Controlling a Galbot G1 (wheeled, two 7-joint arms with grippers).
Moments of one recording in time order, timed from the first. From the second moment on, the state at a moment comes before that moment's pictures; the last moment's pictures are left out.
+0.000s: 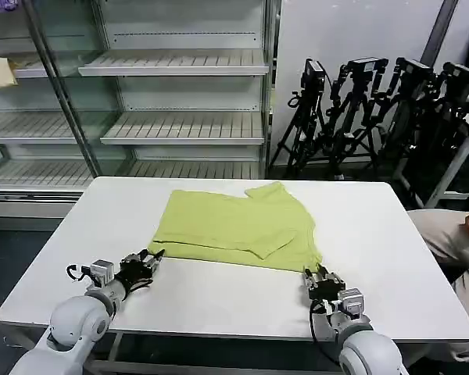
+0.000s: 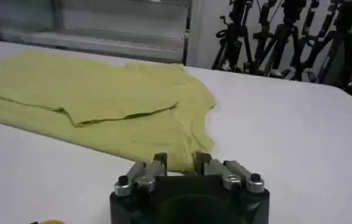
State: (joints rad) left arm 1.13 -0.97 -0.40 -1.83 -0.57 0.56 0.01; right arm -1.30 1.17 0.35 2.06 0.34 -0.57 0.19
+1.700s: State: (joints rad) left arm 1.63 -0.92 -0.79 -2.33 -0.57 0.47 0.04; right arm -1.60 1.05 0.55 2.41 0.28 -0.57 0.09
